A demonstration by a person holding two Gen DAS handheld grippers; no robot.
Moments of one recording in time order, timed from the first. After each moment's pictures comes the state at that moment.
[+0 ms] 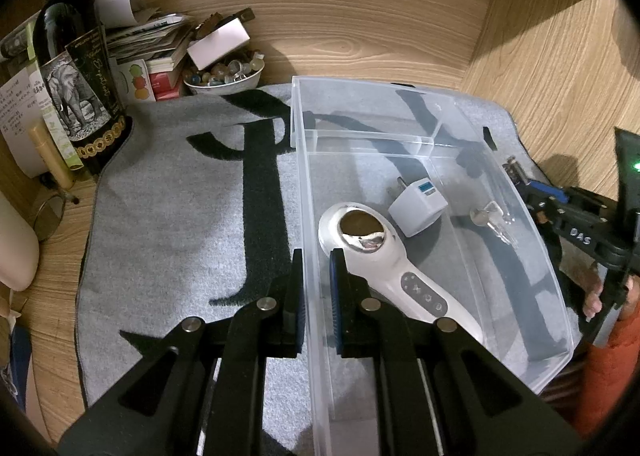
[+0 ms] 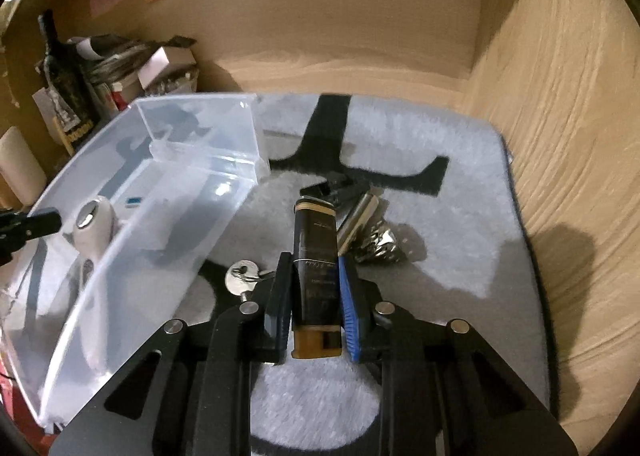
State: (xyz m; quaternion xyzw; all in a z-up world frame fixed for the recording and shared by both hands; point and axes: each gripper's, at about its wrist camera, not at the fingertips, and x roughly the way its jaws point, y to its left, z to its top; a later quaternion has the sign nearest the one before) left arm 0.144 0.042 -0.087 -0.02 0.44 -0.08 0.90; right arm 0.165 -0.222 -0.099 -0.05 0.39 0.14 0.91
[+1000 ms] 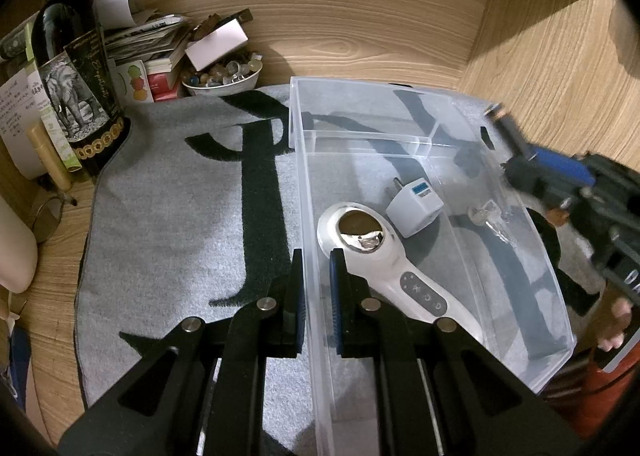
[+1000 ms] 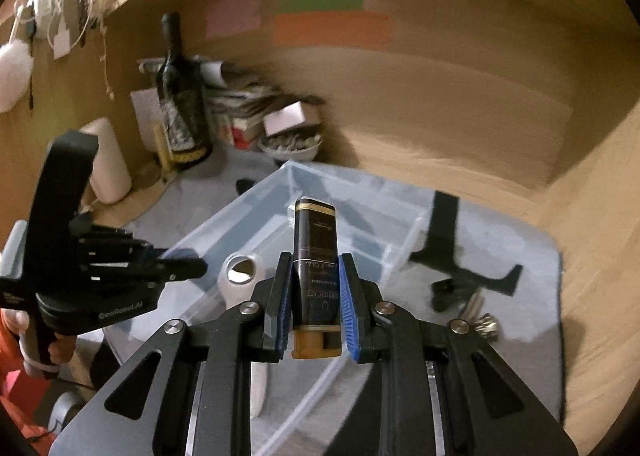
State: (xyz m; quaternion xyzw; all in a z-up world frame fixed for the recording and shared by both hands) left arm 0.145 0.040 -0.086 -0.02 0.43 -0.08 0.90; right arm 0.124 -0.126 -0.046 -0.10 0.30 0.26 0.91
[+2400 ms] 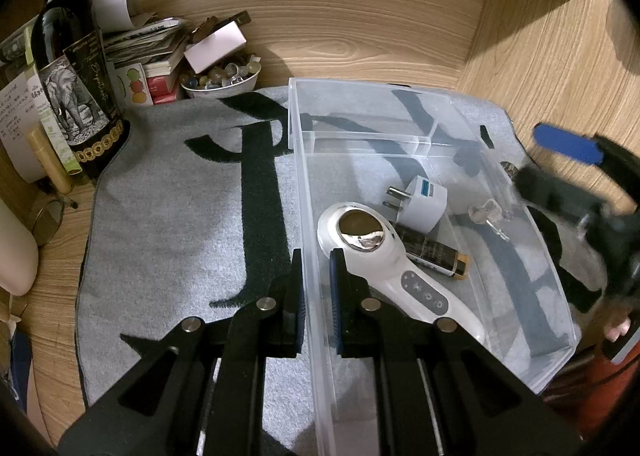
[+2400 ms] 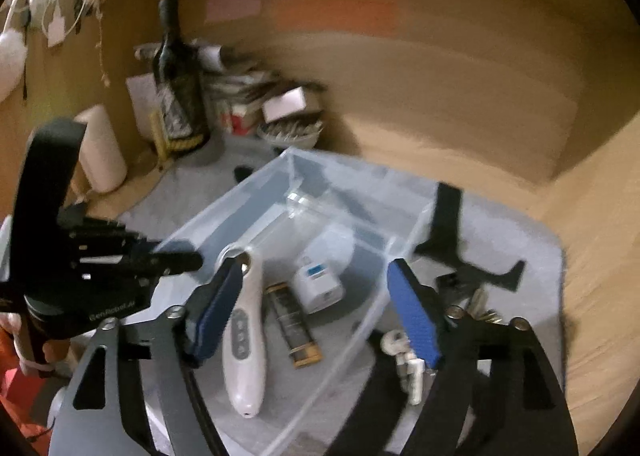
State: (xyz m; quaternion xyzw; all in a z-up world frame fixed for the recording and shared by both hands) left arm 0.145 0.037 -0.089 -0.01 0.43 -0.08 0.90; right arm 0.127 -0.127 -0.044 -0.11 0.31 0.25 0.91
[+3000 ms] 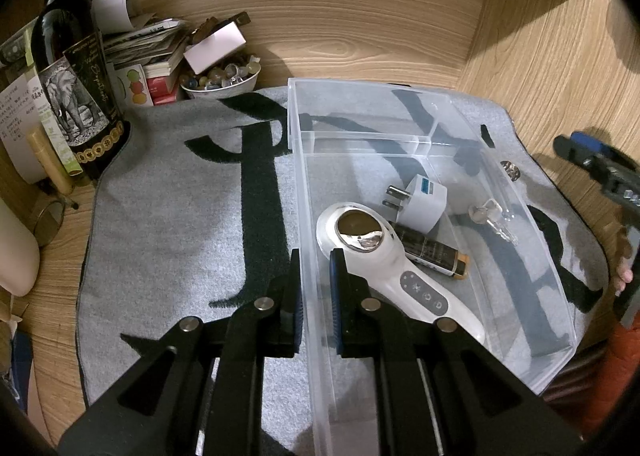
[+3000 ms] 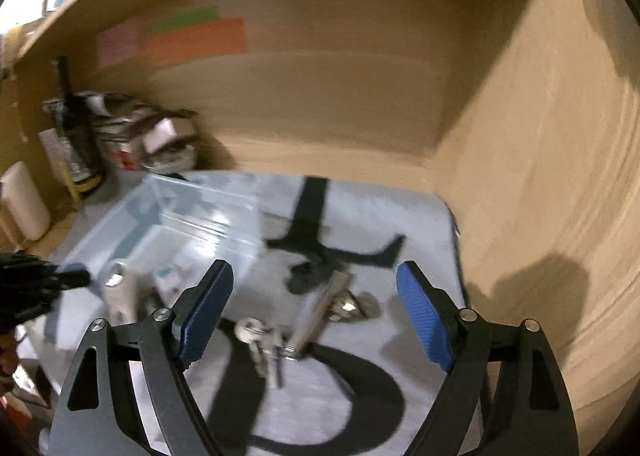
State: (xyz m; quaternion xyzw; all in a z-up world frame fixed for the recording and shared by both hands) left arm 0.145 0.036 -0.089 -0.01 0.43 -0.08 0.90; right arm 0.147 -0.228 -0.039 -0.05 0.31 0.10 0.94
